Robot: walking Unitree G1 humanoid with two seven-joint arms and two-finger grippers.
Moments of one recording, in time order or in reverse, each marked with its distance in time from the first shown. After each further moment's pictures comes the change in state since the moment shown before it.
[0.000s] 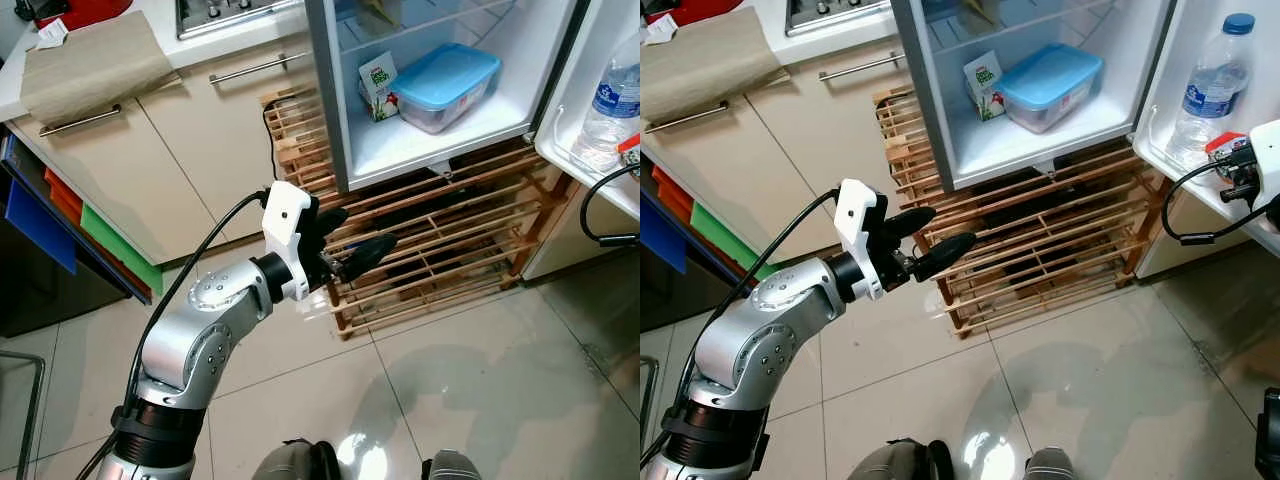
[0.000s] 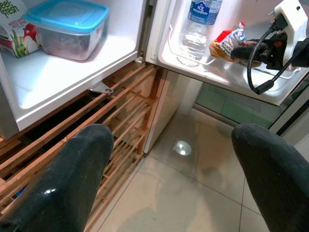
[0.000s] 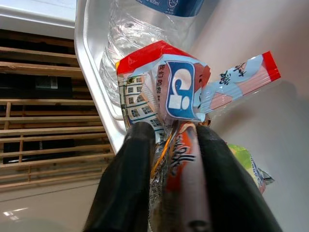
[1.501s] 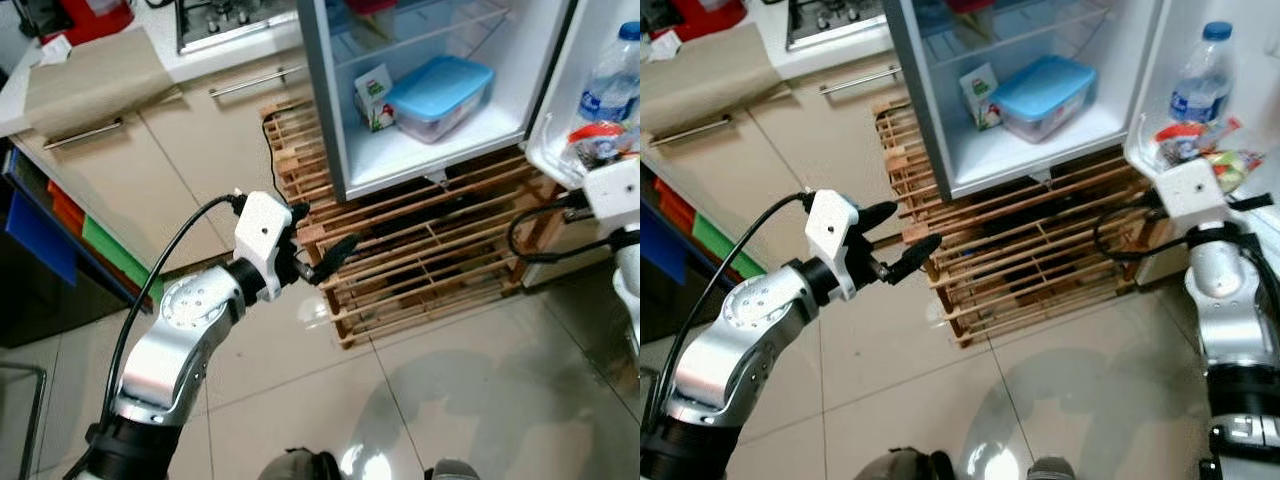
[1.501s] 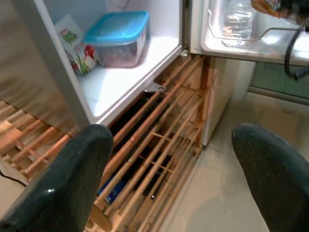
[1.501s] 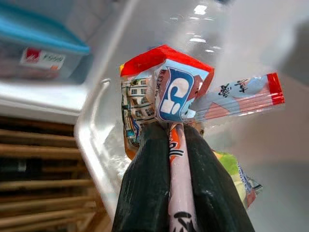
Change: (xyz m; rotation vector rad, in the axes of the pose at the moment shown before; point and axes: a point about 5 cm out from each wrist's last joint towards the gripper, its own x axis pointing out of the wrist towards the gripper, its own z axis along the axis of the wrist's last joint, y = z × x) left arm -0.025 0.018 -0.007 0.246 0.030 0.149; right arm -0.013 0.064 0.001 -0.067 -0.400 -0.227
